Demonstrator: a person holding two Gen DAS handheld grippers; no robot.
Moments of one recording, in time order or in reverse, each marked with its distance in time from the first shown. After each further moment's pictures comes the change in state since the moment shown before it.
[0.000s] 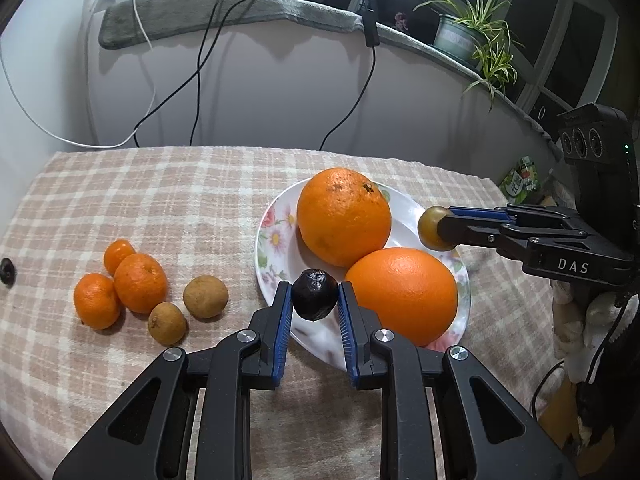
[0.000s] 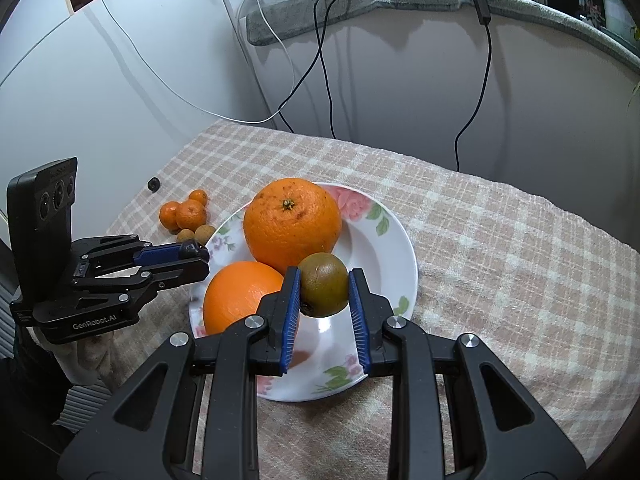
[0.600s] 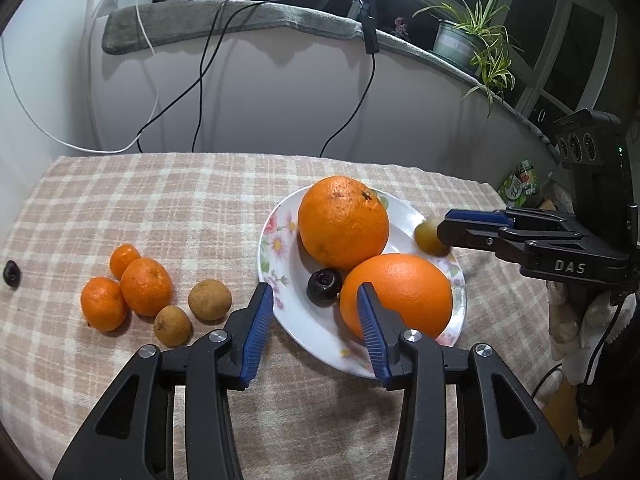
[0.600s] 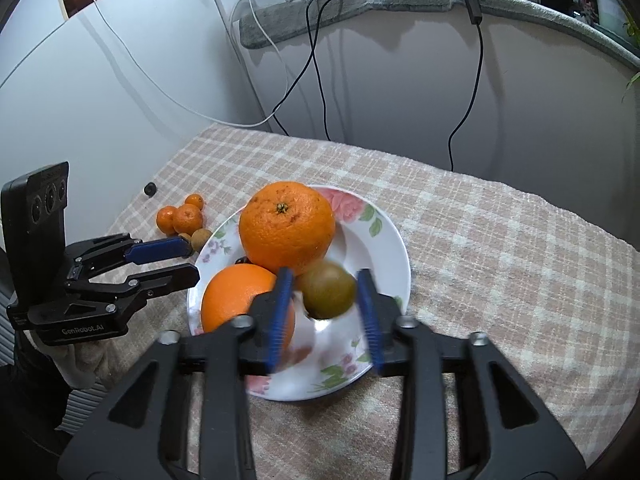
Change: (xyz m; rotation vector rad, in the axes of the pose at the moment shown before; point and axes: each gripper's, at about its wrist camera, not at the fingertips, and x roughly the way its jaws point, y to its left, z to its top) left arm -0.007 0.001 0.002 -0.001 -0.018 0.001; right arm -0.002 -0.003 0.002 0.014 -0.013 -0.012
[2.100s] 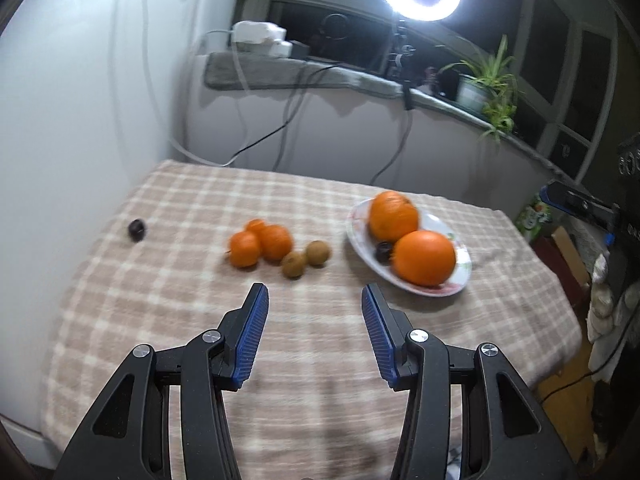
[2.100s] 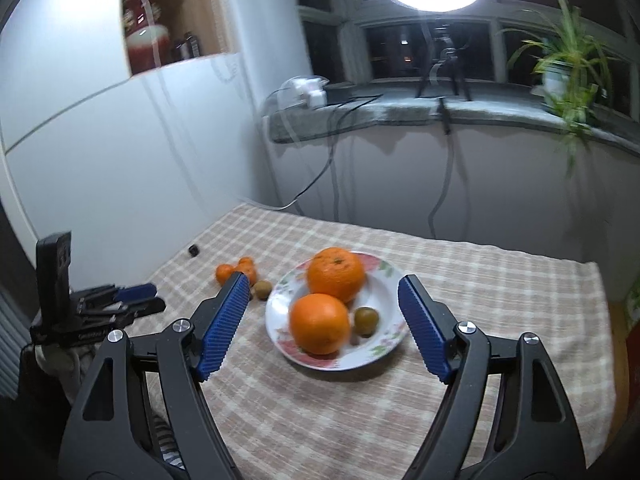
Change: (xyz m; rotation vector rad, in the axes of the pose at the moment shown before) left arm -0.120 0.040 -0.063 -0.066 -0.167 0.144; right arm -0.118 0.076 -0.037 -0.030 -0.319 -0.059
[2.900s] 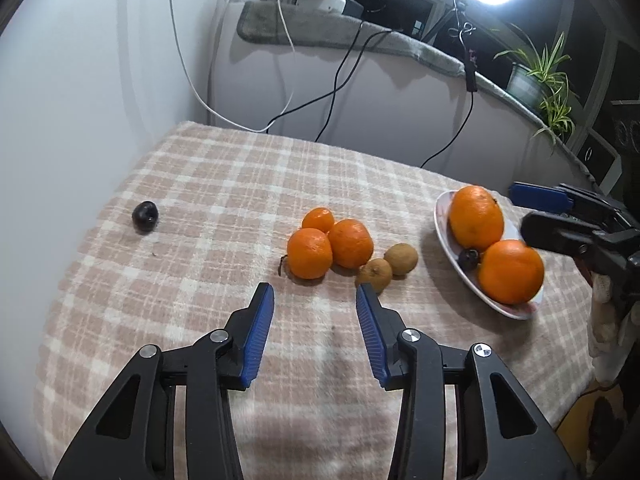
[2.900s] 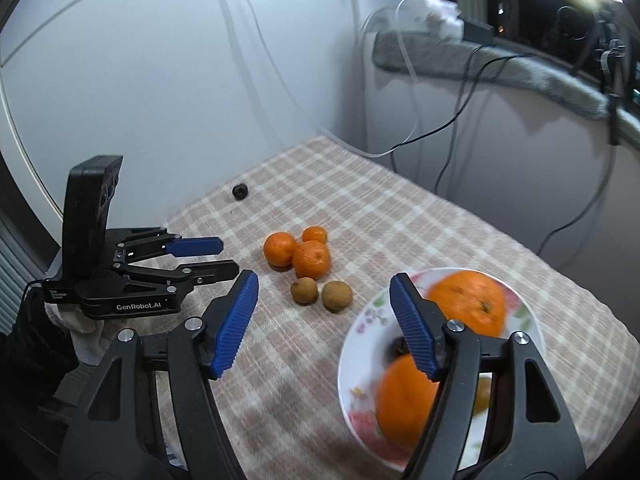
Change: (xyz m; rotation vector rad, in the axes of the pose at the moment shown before) left arm 0.074 0.061 0.017 -0.055 0.117 0.034; right arm 0.157 0.078 0.018 -0.229 0.271 0.213
